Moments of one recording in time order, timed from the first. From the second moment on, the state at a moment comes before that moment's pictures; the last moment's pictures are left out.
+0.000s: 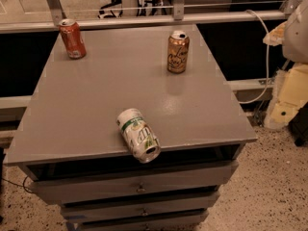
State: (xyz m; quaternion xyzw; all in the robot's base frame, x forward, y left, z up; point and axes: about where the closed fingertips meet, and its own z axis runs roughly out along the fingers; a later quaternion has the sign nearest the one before) arm 0.438 -0.217 0.976 -0.60 0.78 -0.03 0.16
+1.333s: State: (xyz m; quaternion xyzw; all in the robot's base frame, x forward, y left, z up) arm 0.494 -0.060 0.940 -0.55 0.80 0.11 0.20
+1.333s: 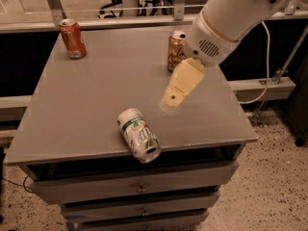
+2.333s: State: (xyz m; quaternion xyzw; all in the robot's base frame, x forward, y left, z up) arm 0.488 0.005 0.873 -0.39 0.90 0.15 0.12
